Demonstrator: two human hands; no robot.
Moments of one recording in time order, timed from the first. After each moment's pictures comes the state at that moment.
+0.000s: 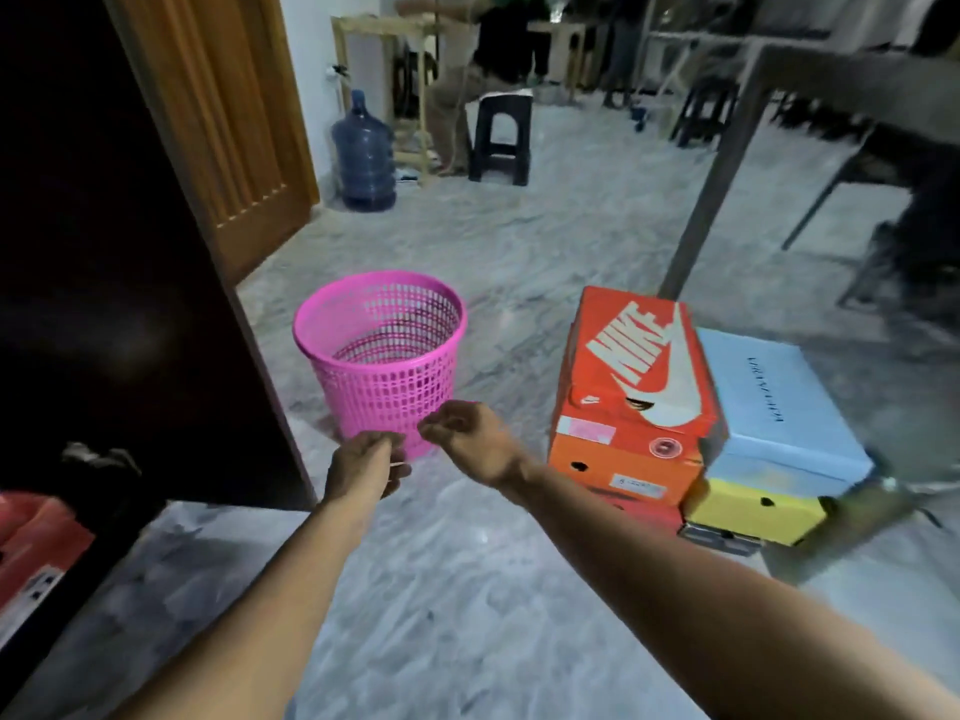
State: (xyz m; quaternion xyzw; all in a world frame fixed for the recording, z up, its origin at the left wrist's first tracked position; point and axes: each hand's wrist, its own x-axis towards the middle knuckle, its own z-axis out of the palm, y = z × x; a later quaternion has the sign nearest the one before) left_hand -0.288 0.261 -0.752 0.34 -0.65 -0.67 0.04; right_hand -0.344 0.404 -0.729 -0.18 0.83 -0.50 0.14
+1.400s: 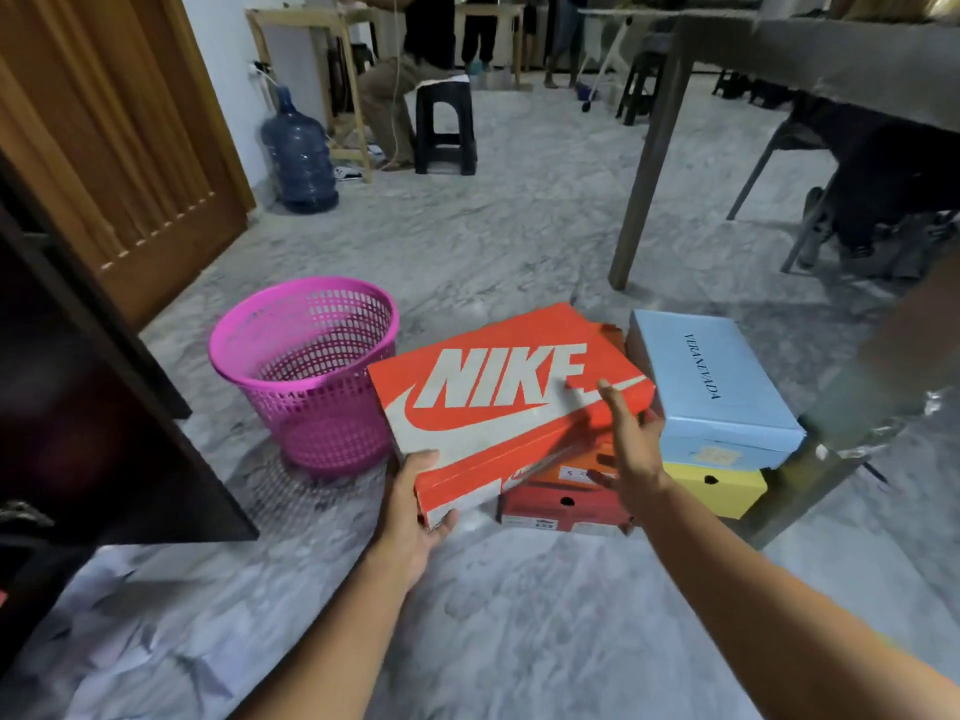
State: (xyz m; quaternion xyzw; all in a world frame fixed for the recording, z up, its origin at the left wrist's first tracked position) left_hand -0.327 0.402 -0.801 0.30 -0.47 -0.83 -0.05; right_hand -0.396 0.639 -0.764 0.29 0.65 -0.71 0.02
